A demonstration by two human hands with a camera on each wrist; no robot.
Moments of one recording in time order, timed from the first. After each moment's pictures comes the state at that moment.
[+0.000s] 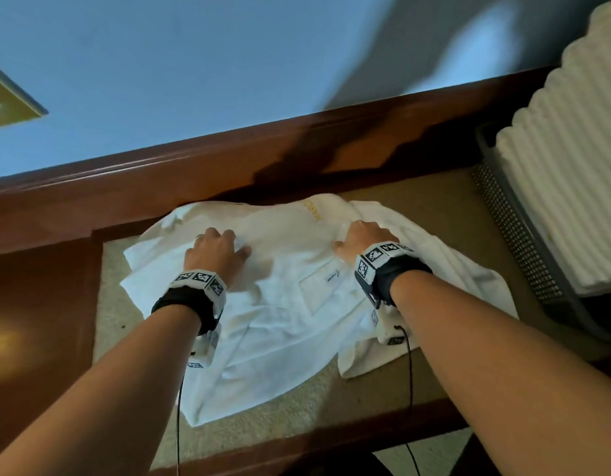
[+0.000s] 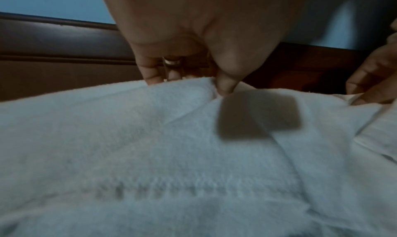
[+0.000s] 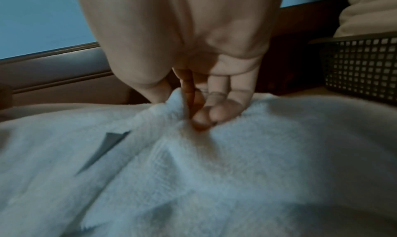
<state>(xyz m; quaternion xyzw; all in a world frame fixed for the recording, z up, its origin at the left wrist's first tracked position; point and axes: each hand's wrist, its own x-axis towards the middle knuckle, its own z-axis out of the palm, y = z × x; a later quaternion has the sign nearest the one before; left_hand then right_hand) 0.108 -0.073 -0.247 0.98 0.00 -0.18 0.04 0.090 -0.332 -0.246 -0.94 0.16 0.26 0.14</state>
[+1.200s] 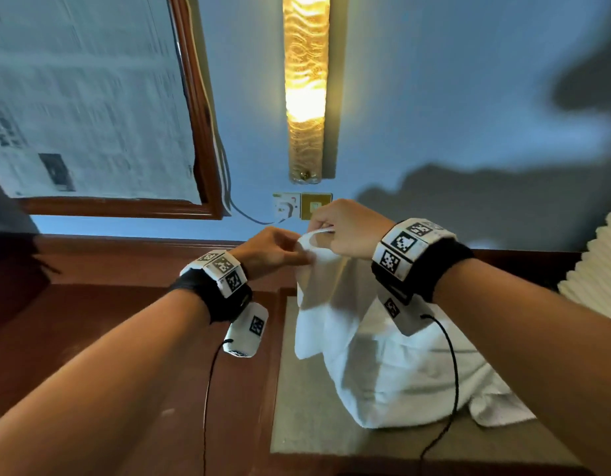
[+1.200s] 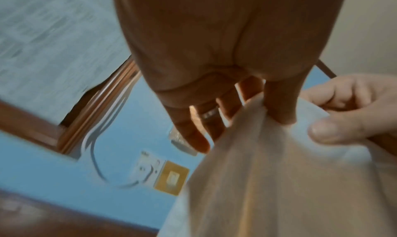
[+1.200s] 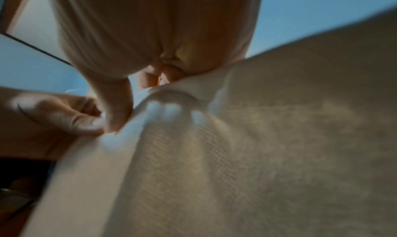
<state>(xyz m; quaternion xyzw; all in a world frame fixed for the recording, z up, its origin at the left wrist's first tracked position) -0.086 0.262 0.034 0.83 -0.20 -0.06 0.52 -0.092 0.070 0.096 -0.94 -0.30 -0.04 0.18</state>
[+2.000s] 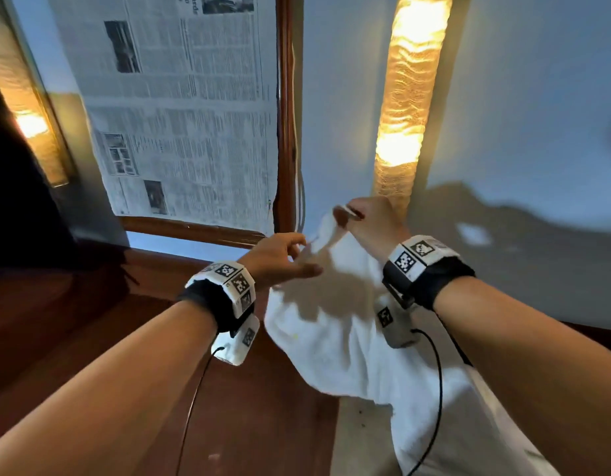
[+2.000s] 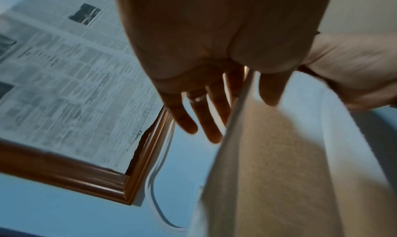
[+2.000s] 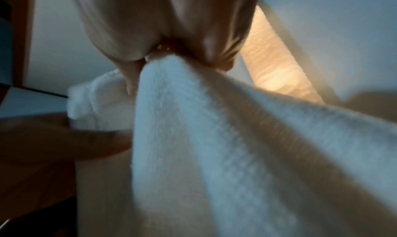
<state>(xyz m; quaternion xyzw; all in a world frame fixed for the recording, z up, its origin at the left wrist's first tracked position) -0.052 0.383 0.069 0.94 -0.09 0.07 0.31 0.005 0.186 0.111 -0.86 -0.30 -0.17 0.39</state>
